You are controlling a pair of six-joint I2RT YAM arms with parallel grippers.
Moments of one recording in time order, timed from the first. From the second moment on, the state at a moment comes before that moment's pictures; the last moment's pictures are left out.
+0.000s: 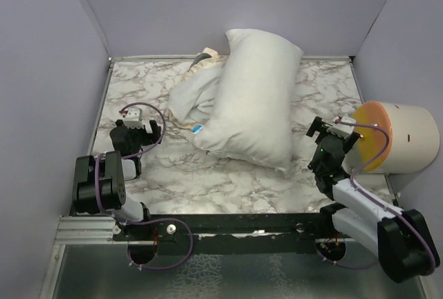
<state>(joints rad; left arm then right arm) 0.20 1.46 0.34 0.80 0.32 -0.02 0.39 0.87 0.22 0.65 0.86 0.04</state>
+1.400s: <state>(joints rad) 0.01 1.64 0.27 1.22 -0.06 0.03 0.11 1.60 0.25 1.26 0.01 -0.04</state>
